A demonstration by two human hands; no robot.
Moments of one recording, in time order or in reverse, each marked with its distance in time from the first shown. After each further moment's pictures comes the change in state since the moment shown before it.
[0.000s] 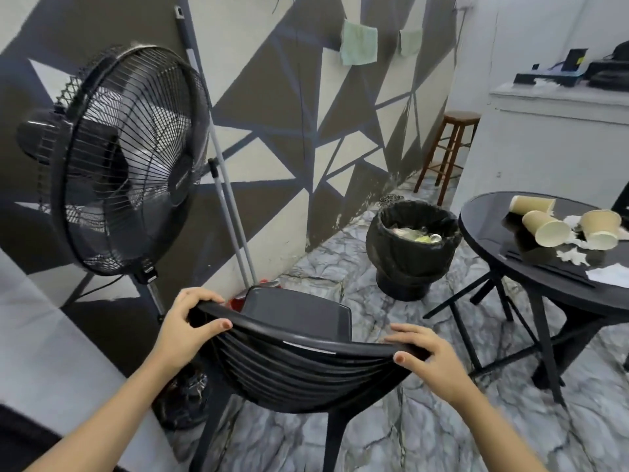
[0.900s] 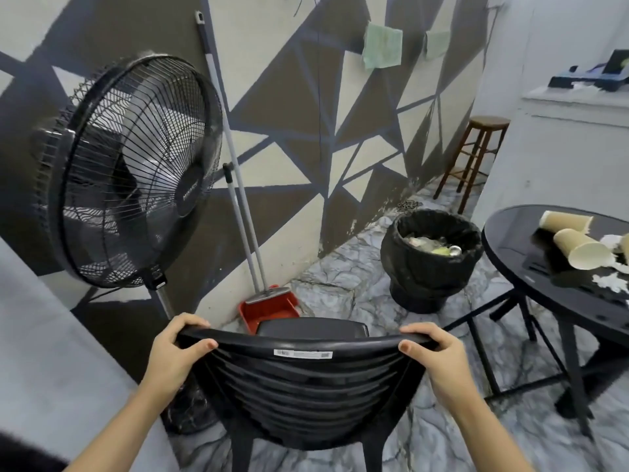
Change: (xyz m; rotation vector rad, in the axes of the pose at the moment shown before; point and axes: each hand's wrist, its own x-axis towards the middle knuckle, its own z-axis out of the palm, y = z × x) left_hand -0.001 -0.024 0.000 -0.171 0.144 -0.183; right_hand 0.056 -0.012 0.004 0.493 0.219 0.038
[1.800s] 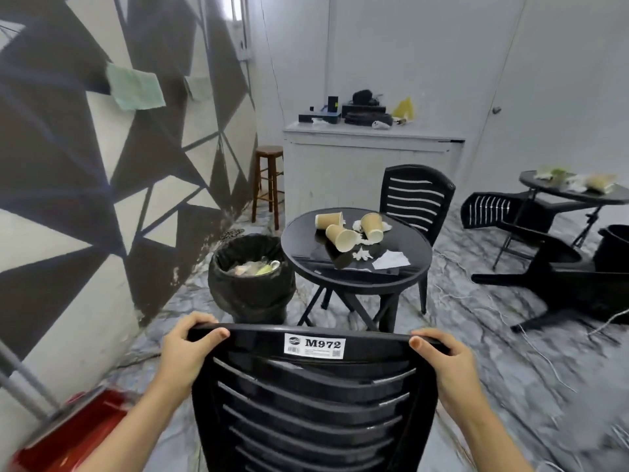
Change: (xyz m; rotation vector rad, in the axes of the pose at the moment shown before) left_hand 0.039 0.115 0.308 -0.308 -0.473 0.093; right_hand -0.120 -0.059 -0.226 -0.011 0.773 -0.058
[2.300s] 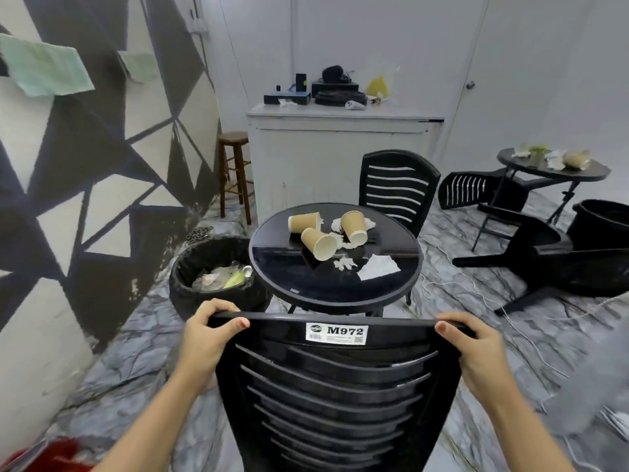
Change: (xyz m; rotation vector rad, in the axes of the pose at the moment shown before) left_hand 0.140 -0.034 0.107 -0.006 -0.173 0.005; right_hand 0.131 -0.001 -0.021 -0.023 0.102 -0.009
